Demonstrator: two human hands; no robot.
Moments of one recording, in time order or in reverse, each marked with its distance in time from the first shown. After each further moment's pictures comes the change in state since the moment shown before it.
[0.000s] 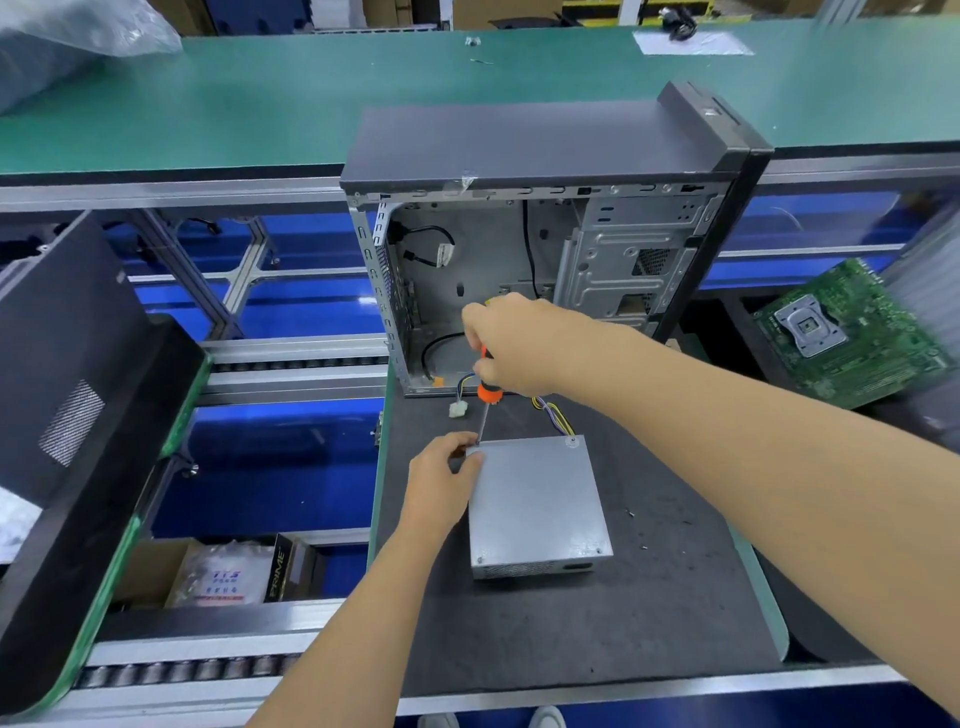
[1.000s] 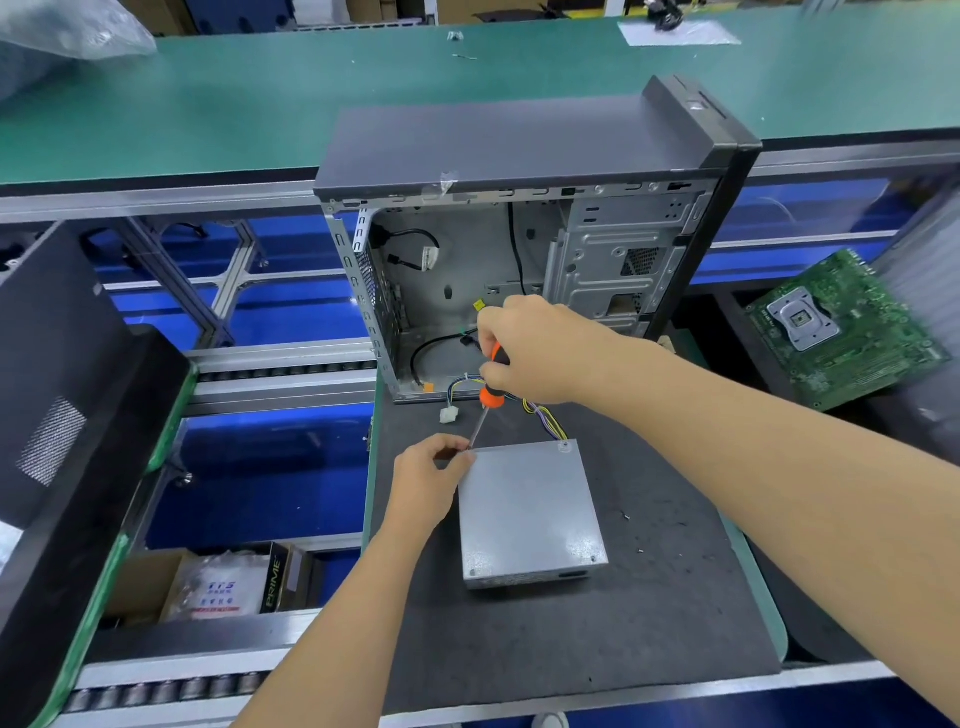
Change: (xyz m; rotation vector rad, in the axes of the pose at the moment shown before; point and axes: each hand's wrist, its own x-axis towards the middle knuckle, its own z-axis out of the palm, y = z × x) left_hand 0.013 0.006 -0.007 0.009 -0.036 -0.014; right_hand -0.006 0.026 0.013 0.151 0.124 -0.015
